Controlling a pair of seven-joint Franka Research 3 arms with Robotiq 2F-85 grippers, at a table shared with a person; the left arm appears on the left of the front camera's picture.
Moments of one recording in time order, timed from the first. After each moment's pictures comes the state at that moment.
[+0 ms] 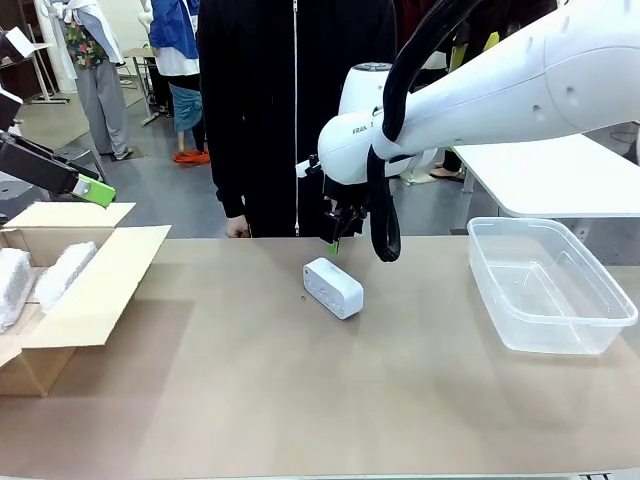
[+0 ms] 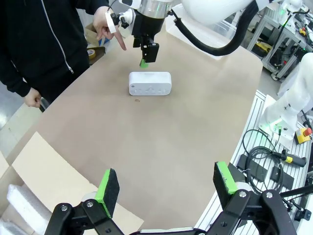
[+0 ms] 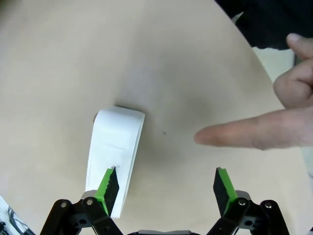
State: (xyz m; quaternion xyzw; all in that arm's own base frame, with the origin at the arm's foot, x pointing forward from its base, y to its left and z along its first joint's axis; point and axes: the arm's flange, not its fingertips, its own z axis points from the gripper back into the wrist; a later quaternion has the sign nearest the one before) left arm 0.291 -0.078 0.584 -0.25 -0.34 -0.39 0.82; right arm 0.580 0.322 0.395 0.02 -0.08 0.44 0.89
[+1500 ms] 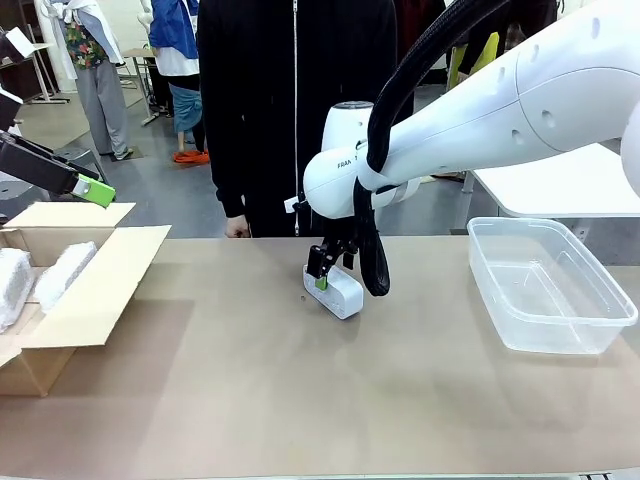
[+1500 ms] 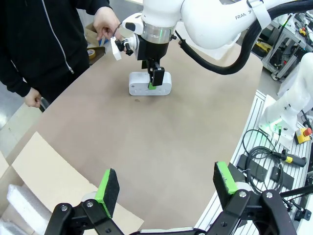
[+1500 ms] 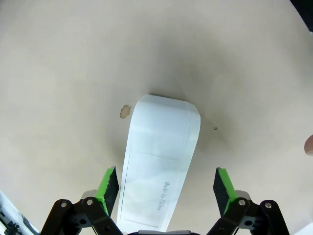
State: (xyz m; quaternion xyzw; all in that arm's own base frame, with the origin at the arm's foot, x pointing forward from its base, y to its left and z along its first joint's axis) left arm 0.291 -0.078 0.584 -0.25 -0.34 -0.39 0.82; right arm 0.545 0.345 0.346 0.03 -0.03 0.42 0.91
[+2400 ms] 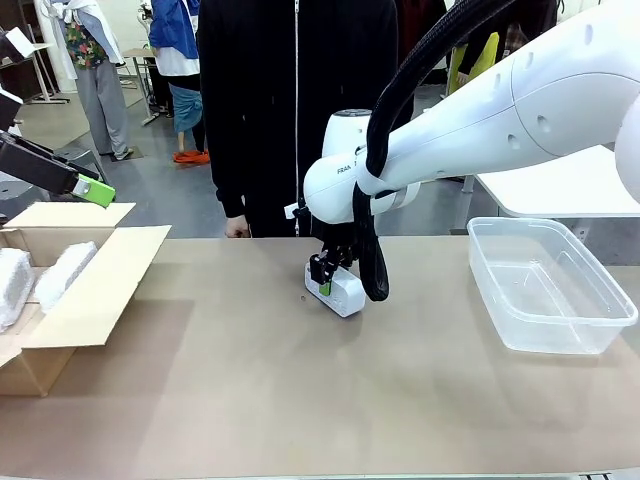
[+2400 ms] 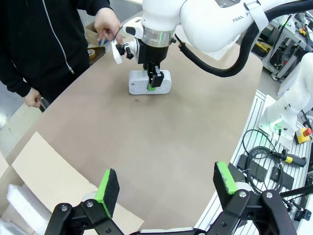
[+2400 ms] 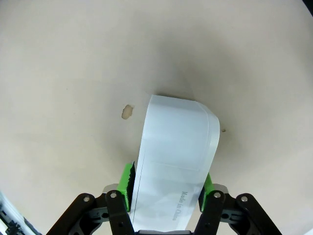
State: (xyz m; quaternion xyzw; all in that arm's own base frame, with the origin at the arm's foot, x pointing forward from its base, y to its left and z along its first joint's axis) left arm 0.291 -0.078 0.584 -0.25 -0.34 -0.39 0.82; right arm 0.543 0.345 0.335 0.04 -0.03 0.42 0.91
